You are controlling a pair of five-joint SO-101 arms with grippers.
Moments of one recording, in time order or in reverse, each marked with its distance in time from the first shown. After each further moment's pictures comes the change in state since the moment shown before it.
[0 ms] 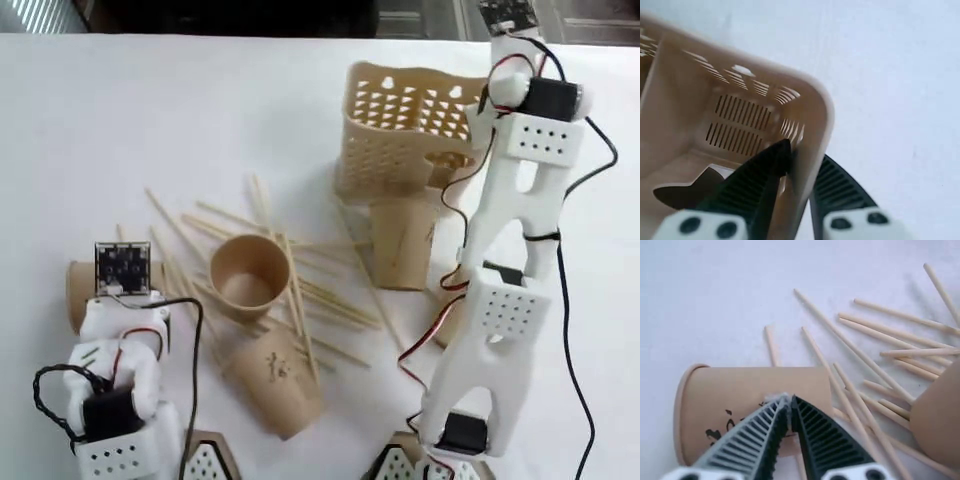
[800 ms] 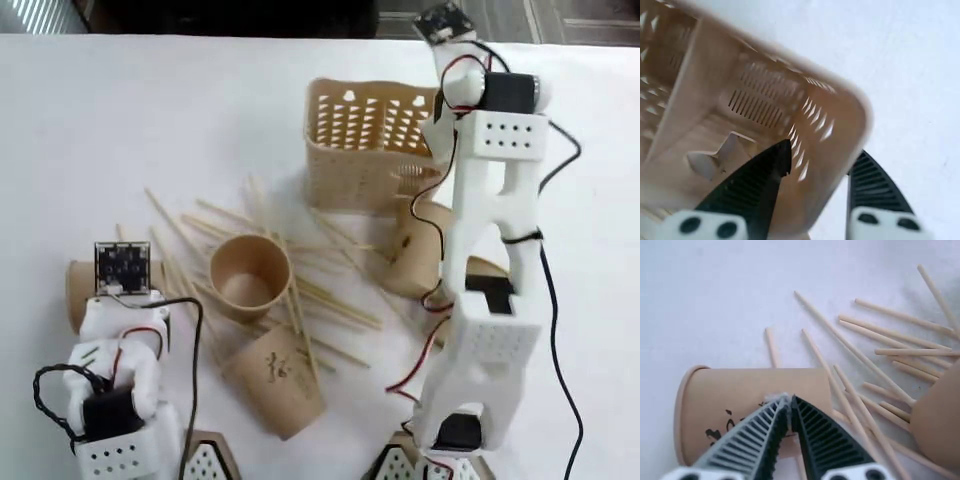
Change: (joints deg) left arm 0.0 0.1 0.0 -0.6 0.0; right arm -6.8 -17.8 17.7 0.9 2.5
